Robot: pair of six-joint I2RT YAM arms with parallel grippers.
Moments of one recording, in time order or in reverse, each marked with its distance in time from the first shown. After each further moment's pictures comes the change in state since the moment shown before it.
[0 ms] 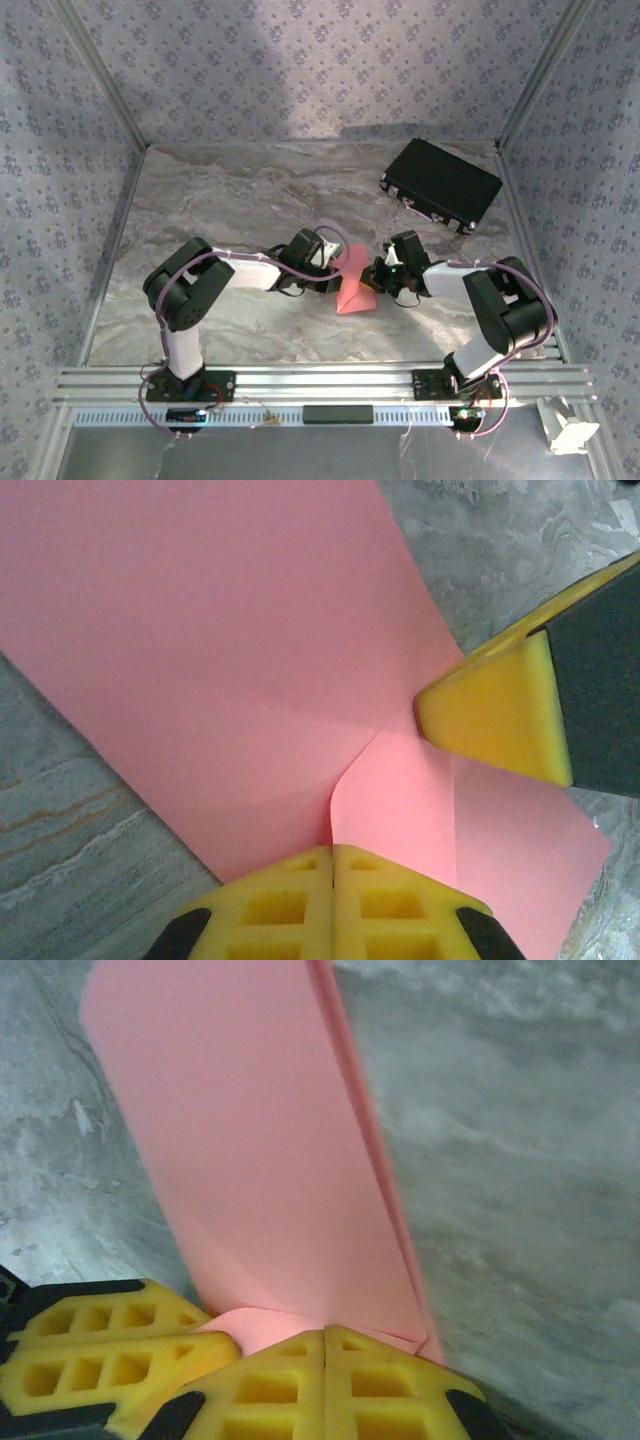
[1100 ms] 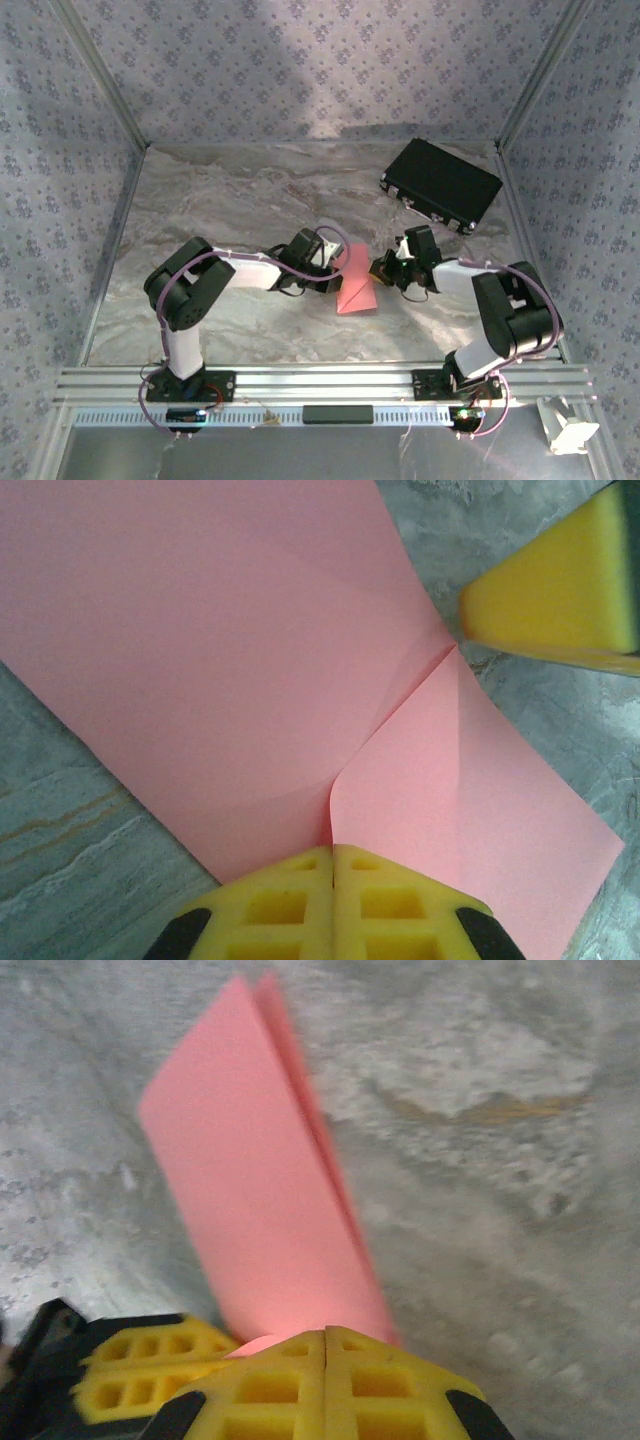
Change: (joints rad) left arm 0.000 0.006 0.005 0.002 0.007 0.005; right arm -0.087 -0.054 0.023 -0.043 -0.027 -0.018
